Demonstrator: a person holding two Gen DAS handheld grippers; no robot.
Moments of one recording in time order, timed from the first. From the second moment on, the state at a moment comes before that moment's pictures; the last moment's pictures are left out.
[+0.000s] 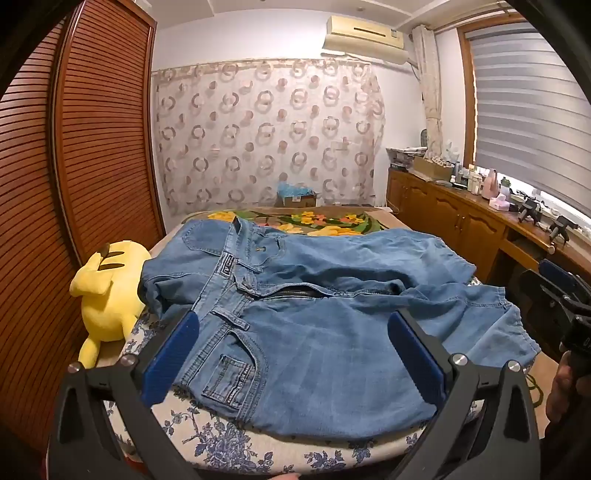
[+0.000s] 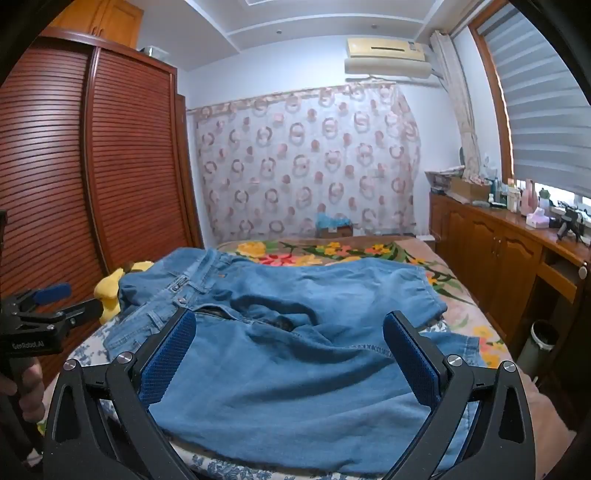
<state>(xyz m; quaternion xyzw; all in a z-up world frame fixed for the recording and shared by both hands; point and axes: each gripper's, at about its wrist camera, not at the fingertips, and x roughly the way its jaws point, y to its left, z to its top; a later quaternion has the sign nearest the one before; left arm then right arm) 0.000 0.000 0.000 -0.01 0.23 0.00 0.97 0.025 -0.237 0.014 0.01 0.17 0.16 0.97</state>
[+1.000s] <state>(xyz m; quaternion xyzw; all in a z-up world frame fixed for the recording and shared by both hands) 0.000 0.003 -0.001 -0.01 0.23 0.00 0.97 0.023 -0.236 0.014 0.01 0.16 0.16 0.97</state>
